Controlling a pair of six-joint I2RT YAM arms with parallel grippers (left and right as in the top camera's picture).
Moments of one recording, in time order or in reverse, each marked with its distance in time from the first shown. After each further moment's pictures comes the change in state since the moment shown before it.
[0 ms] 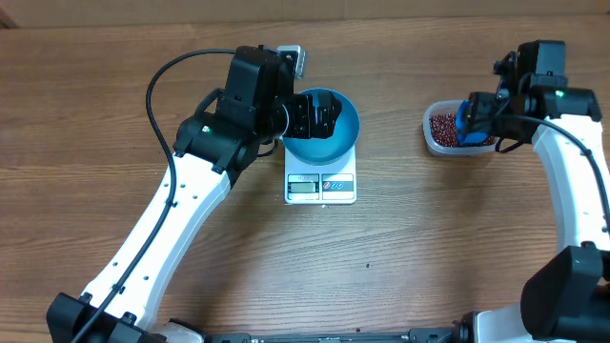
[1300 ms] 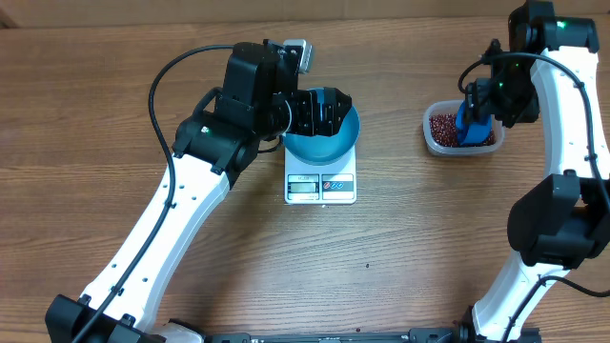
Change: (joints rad) left arm 0.000 -0.005 0.000 0.070 0.100 -0.009; right arm 0.000 0.393 0.595 -0.596 0.058 -0.143
